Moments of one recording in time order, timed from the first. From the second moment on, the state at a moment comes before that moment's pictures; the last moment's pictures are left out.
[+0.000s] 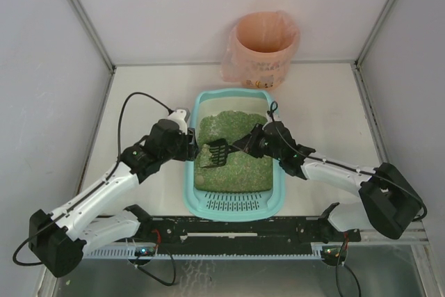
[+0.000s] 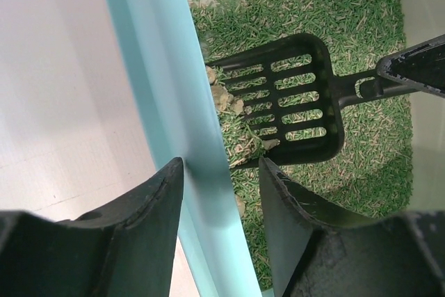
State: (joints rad) left arm -0.63 0.98 0.77 -0.48 -0.09 -0.41; right arm 0.72 1.33 0.65 0.19 -0.08 1.09
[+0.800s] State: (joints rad) left arm -0.63 0.76 0.87 -0.55 -0.21 -0.37; right arm 0.53 0.82 0.45 0.18 -0.11 1.17
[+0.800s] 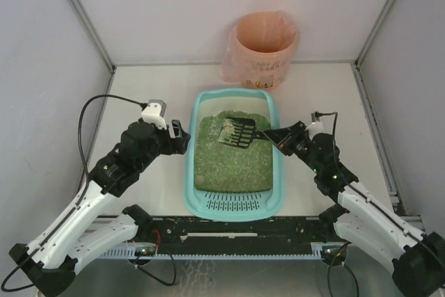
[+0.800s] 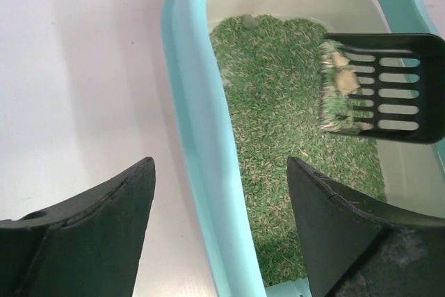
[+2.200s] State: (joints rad) left arm -0.36 0.77 0.87 -0.56 -0.11 -0.35; right arm 0.36 0.80 0.44 0.16 -0.42 1.20
